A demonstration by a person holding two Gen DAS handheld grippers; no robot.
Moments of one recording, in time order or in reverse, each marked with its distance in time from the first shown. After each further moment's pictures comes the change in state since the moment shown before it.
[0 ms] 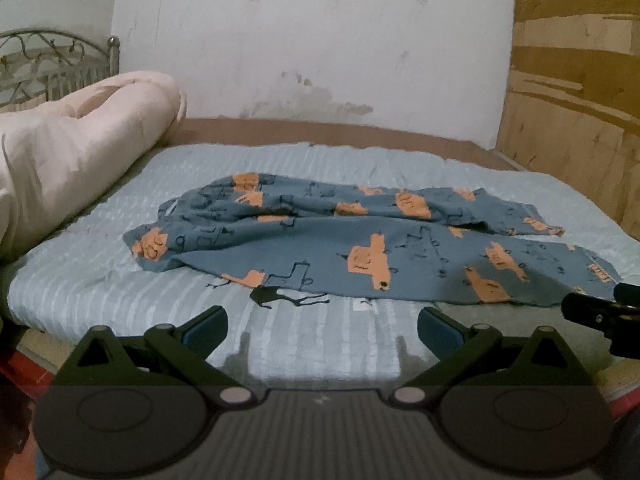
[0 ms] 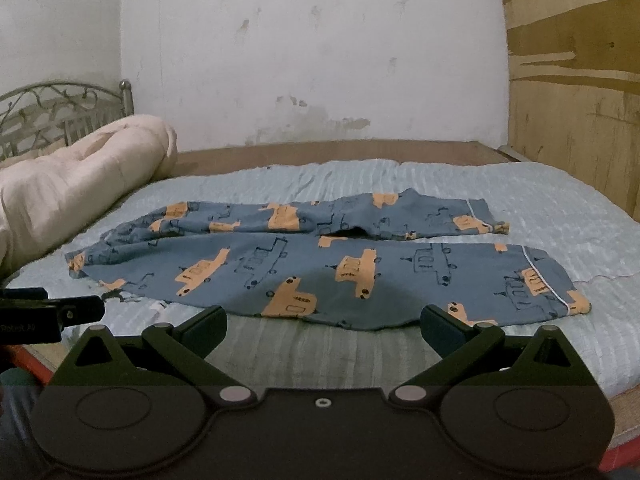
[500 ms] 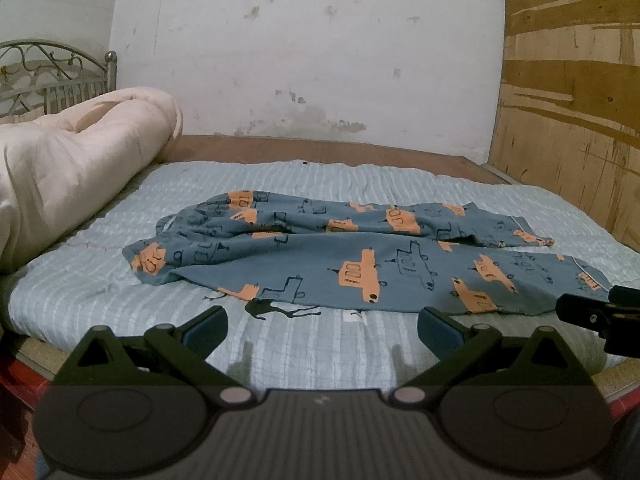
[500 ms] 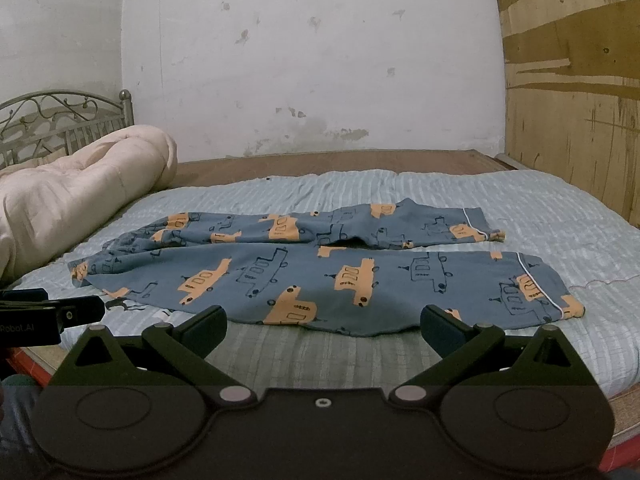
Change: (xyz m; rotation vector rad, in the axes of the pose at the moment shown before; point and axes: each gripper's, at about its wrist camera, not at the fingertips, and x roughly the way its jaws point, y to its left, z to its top) left arm -0.016 -0.006 -0.009 0.011 -0.080 -0.024; right arm -0.010 -0.002 -0.002 0.018 -0.046 -0.008
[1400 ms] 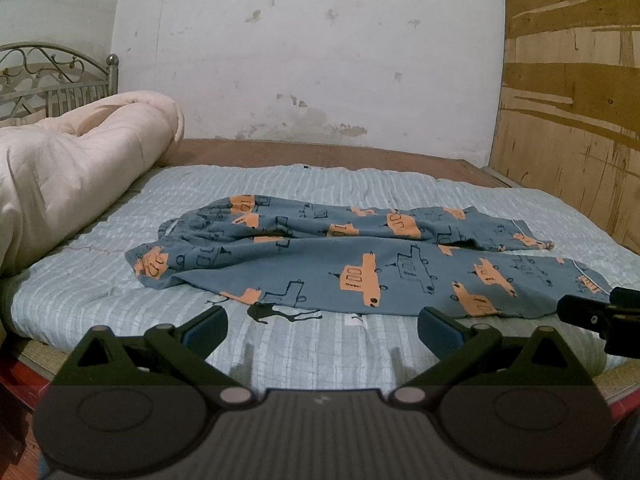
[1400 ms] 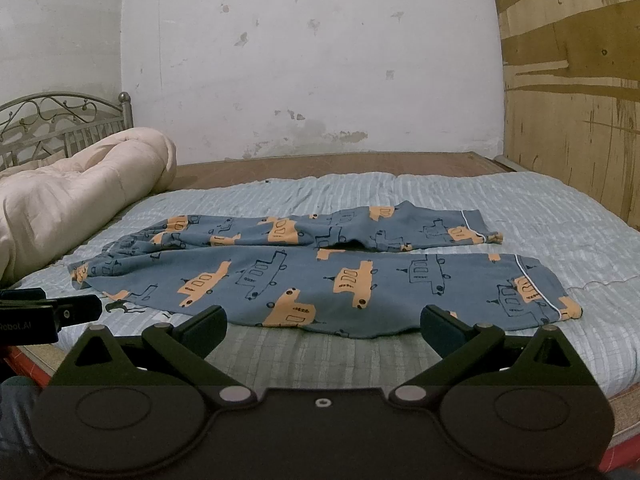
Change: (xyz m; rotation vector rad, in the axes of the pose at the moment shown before) left arm -0.004 0.002 0.007 0.000 -0.011 0.001; right arm -0.003 0.000 0.000 -0.002 -0.005 0.000
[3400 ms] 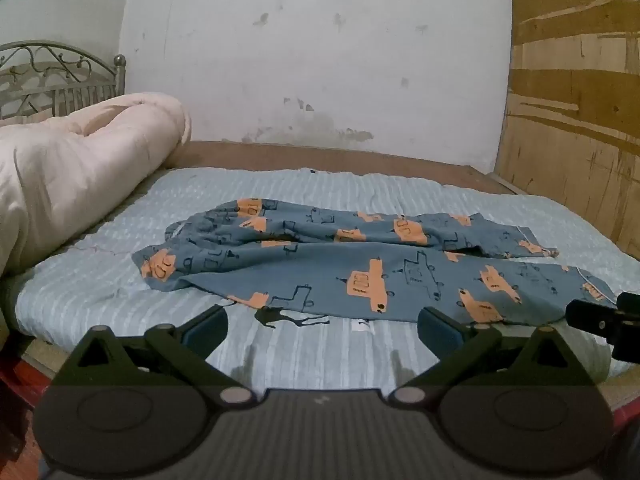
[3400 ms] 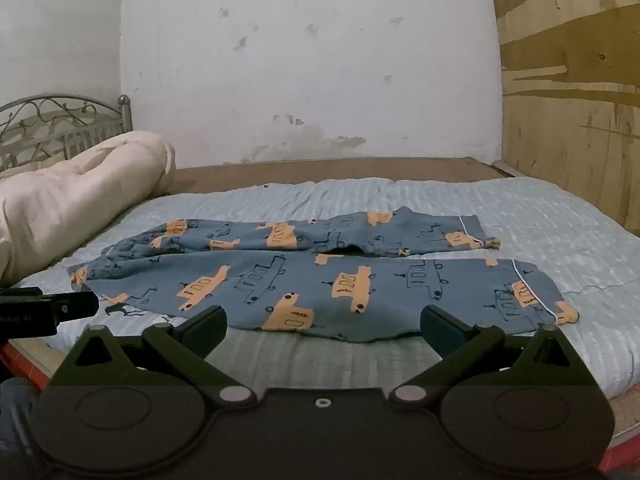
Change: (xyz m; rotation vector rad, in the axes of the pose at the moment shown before) left arm 0.001 0.005 0.003 -0.012 -0.012 0.007; right arm -0.003 0.000 0.002 -0.009 -0.011 -0.004
